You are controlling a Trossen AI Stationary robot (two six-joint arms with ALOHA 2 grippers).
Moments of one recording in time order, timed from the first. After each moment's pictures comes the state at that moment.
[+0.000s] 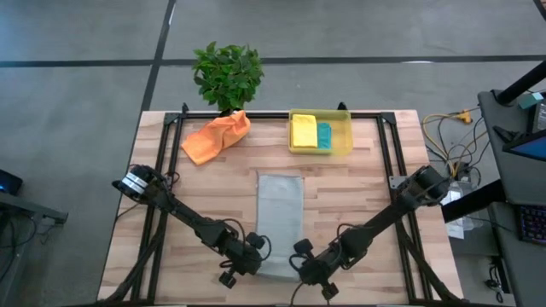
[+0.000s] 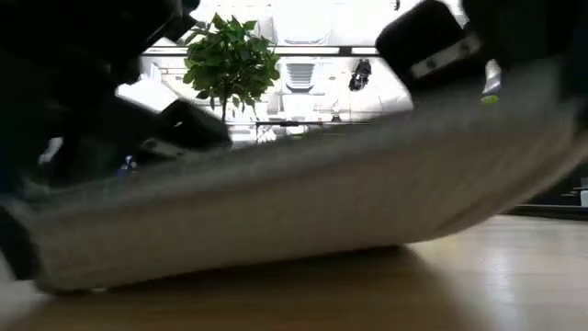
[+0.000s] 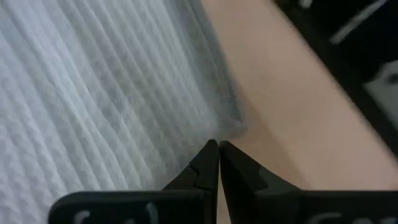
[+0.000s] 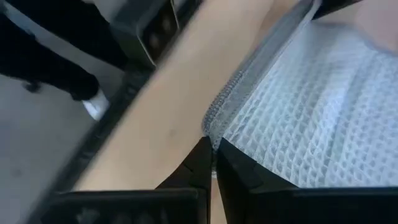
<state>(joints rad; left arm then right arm) -0.56 1.87 1.04 -0.10 0.19 -0.07 0.66 1.89 1.17 -0.15 0.00 0.14</state>
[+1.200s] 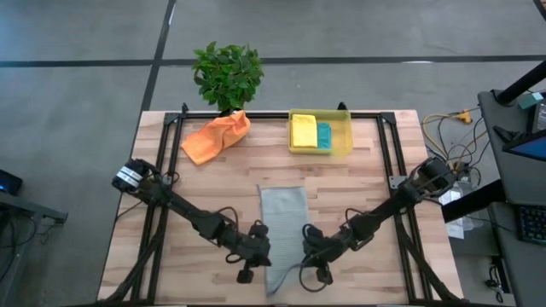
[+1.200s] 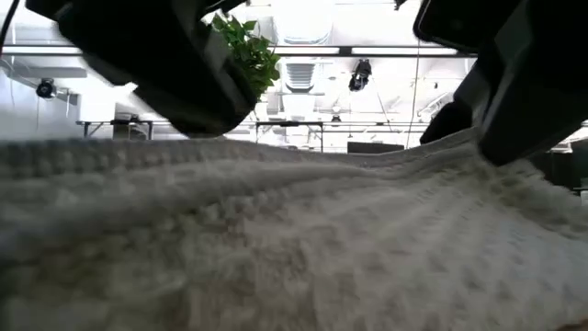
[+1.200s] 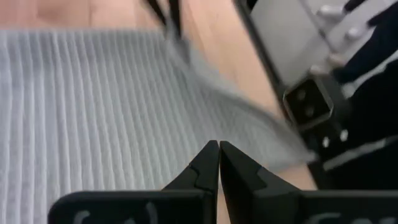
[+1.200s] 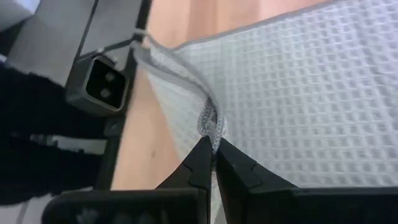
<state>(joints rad) -0.50 1.79 1.01 0.16 0.01 -0.39 0.58 1.79 0.84 0.28 0.05 0.65</state>
